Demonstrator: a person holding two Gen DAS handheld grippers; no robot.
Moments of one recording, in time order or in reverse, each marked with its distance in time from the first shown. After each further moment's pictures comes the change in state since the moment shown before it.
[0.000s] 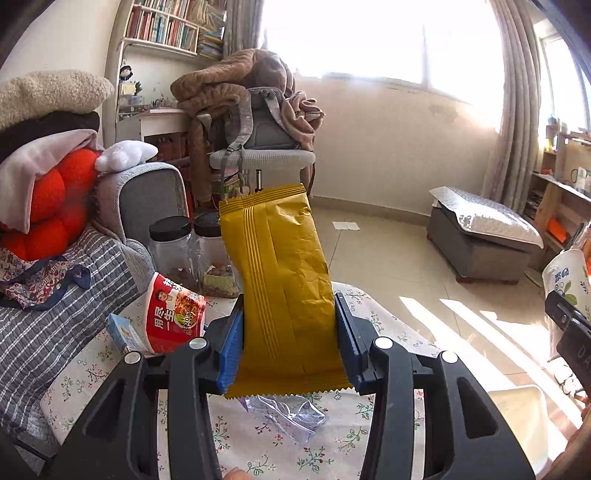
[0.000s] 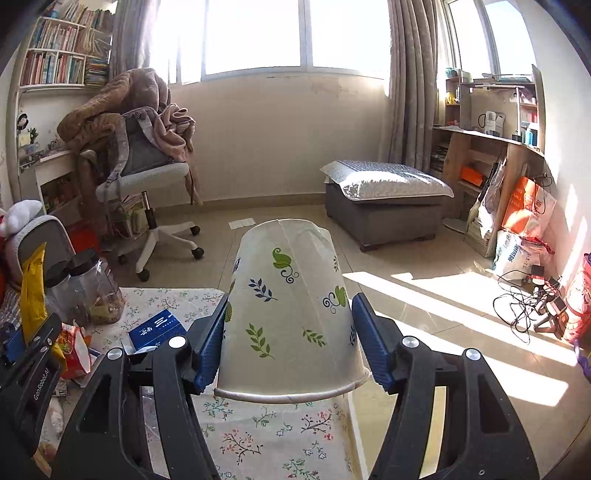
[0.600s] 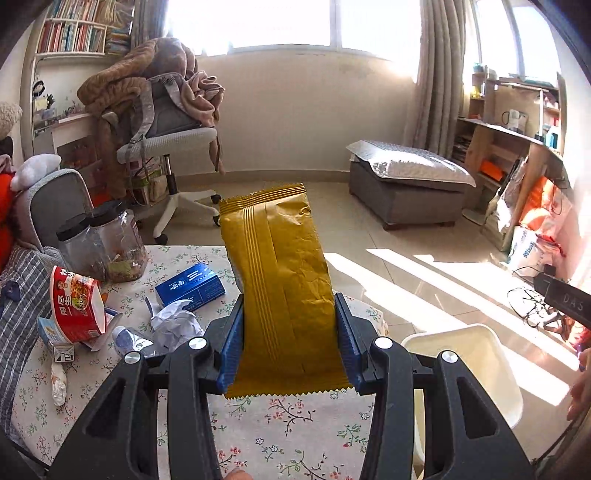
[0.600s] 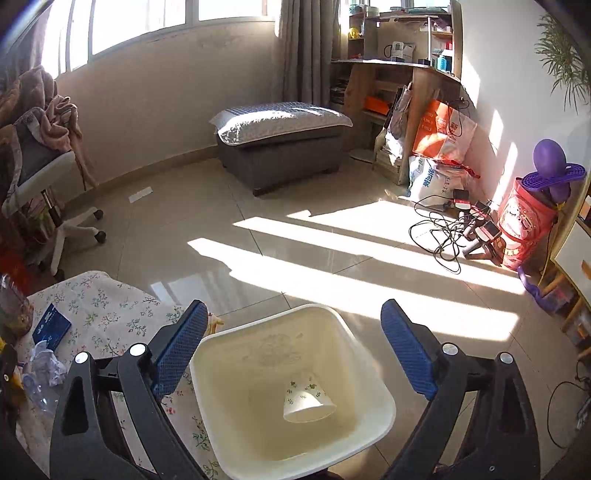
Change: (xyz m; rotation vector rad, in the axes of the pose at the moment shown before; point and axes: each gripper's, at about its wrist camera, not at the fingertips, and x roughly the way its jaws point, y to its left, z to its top) left arm -0.010 -0.123 -0.043 0.191 0.111 -0.269; right arm 0.028 -0.148 -0.023 0.219 0.174 -0.272
